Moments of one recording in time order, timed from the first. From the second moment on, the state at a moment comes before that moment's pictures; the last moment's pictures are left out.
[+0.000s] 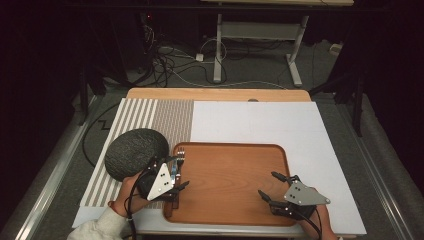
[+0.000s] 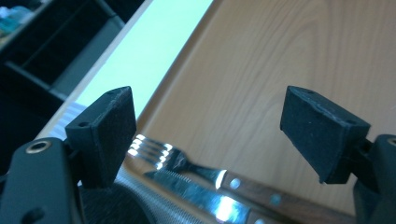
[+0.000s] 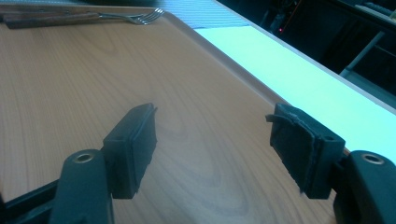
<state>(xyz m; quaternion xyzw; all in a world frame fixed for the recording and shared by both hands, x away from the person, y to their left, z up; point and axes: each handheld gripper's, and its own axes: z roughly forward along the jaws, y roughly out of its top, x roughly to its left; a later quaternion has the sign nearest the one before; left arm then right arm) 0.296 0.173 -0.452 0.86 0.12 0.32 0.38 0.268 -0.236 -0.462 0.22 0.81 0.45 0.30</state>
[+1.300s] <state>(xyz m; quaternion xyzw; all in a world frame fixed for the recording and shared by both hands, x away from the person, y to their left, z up) 0.270 0.249 -0.471 0.86 0.20 0.33 0.33 0.277 -0.224 -0.461 0.20 0.82 0.45 0.29</state>
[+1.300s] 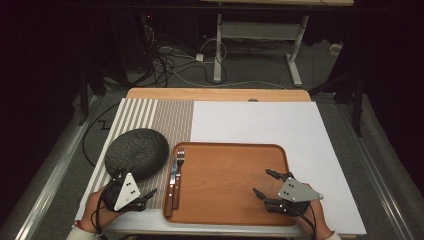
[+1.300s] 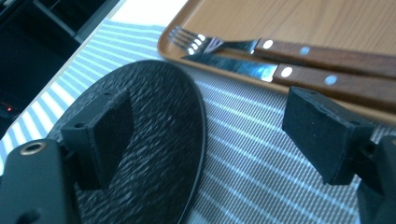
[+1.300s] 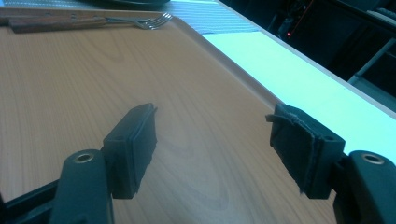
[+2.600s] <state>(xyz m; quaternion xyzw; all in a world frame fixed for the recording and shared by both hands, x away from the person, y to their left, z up) 0.290 0.322 -0.491 0.88 0.21 0.40 0.17 0.271 -0.223 -0.462 0.20 0.82 0.45 0.29</state>
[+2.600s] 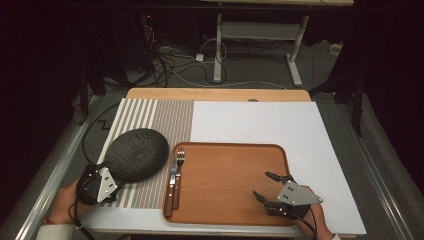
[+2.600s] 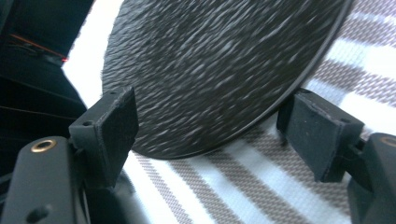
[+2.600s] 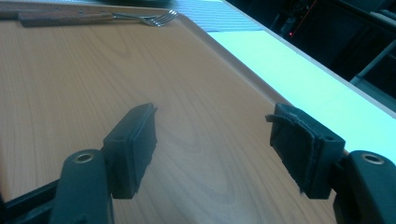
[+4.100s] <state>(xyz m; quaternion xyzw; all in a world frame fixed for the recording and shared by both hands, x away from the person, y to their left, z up) 0.302 0.282 -0.541 0.81 -0.02 0.59 -0.03 0.270 -0.219 -0.465 0.19 0.83 0.44 0.28</state>
